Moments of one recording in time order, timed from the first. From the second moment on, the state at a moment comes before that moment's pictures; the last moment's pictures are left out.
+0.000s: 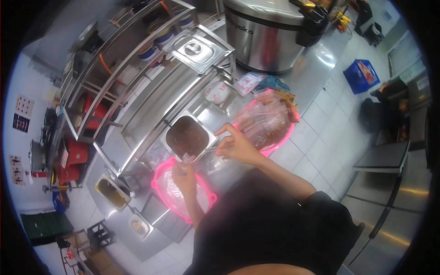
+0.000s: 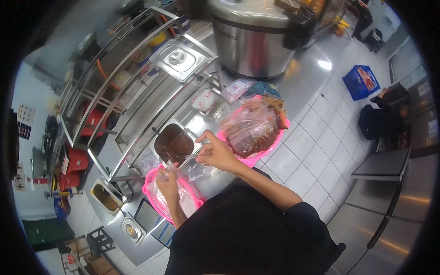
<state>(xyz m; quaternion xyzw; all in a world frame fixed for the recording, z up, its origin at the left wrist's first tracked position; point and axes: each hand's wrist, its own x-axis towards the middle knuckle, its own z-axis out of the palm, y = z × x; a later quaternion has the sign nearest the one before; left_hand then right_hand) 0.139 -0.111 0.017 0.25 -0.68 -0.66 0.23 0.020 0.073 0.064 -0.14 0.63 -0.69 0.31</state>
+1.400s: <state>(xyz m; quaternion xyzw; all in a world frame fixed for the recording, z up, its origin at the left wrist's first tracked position) 0.190 -0.038 0.030 0.33 -0.55 -0.72 0.26 0.084 0.053 0.040 -0.27 0.53 -0.68 0.43</state>
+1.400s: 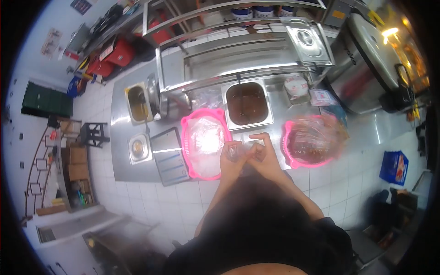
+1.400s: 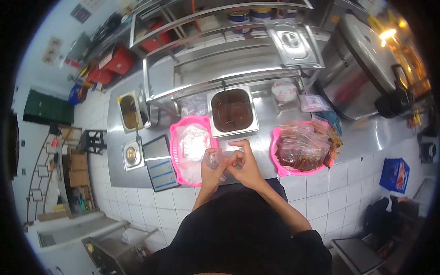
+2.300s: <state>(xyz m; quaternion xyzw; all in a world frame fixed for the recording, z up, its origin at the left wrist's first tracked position) 0.245 -0.177 -0.028 0.27 -0.92 -0.27 0.04 0.101 -0.059 0.038 -0.51 0.65 -0.48 0.30</state>
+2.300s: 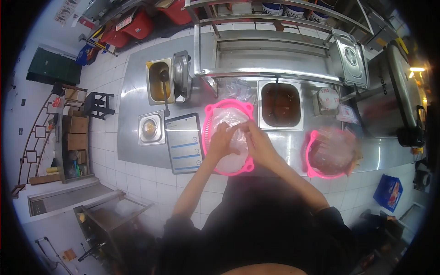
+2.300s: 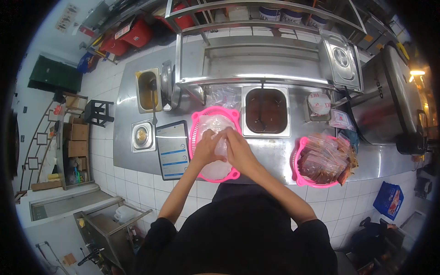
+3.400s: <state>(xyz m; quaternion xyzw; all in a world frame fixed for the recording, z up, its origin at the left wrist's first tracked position) 0.255 -0.141 0.007 0.40 -0.37 -0.78 0.31 0.088 -0.097 0.071 -0.37 0.56 -0.56 0.49</state>
